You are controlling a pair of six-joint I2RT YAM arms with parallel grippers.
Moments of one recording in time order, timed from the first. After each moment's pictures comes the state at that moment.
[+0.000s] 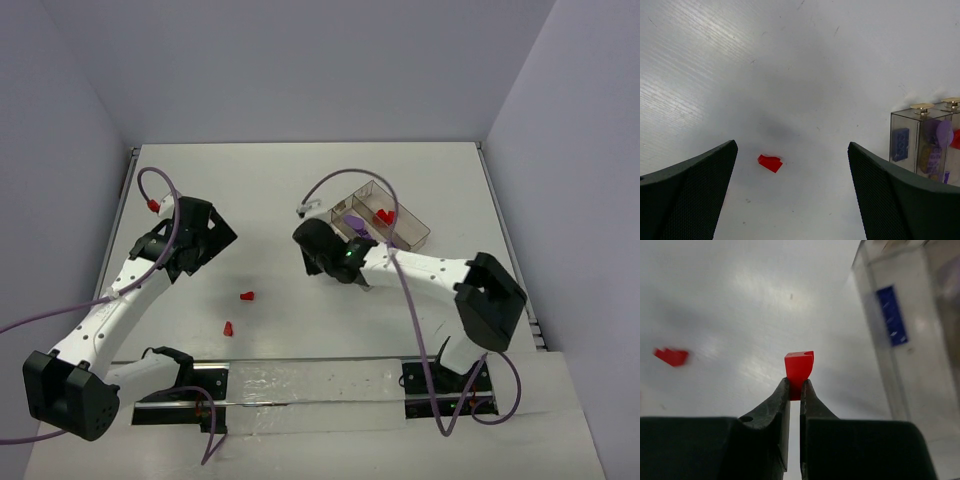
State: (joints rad) left arm -0.38 1.10 0.95 -0.75 -0.33 -0.94; right arm 0.96 1.61 1.09 -0.30 0.35 0.48
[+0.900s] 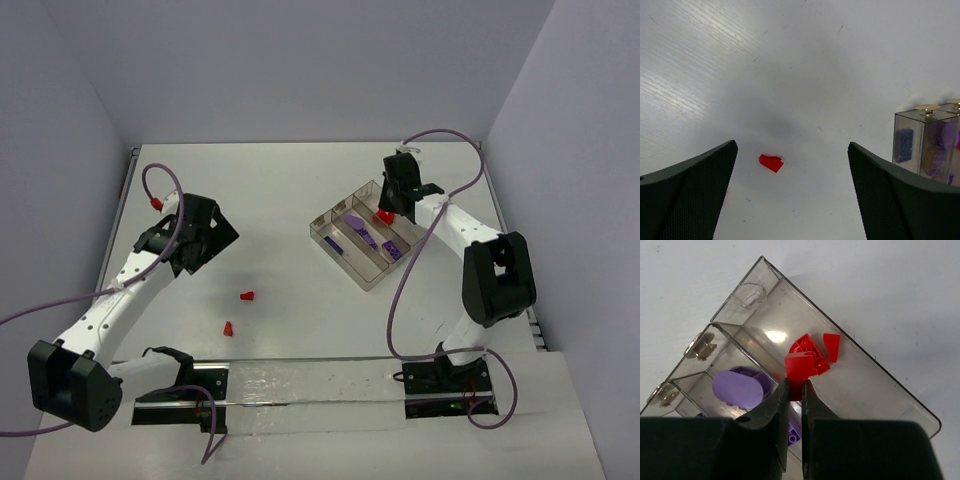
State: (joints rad) left arm -0.38 1.14 0.98 -0.77 -0.33 -0.94; right arm 0.30 1.68 1.21 -0.31 0.25 0.41
